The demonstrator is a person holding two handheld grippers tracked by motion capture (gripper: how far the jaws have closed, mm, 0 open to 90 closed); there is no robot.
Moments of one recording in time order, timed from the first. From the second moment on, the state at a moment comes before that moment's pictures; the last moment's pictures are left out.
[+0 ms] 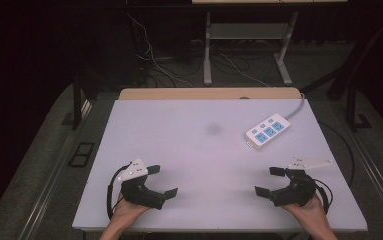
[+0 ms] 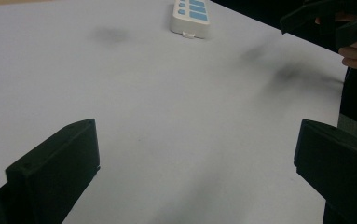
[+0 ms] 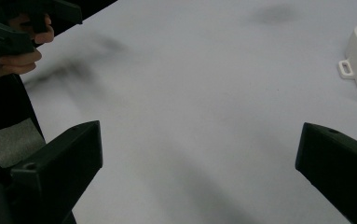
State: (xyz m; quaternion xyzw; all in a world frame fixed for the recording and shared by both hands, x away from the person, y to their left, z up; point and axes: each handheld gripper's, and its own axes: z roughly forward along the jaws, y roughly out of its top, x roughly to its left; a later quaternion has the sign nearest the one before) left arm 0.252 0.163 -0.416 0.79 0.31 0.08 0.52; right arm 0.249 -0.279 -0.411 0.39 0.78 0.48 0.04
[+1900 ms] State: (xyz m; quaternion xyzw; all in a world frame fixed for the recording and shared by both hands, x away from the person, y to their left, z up) left arm 0.252 0.166 -0.420 0.78 0.33 0.08 0.52; right arm 0.265 -0.273 -0.402 0.38 0.81 0.45 0.02
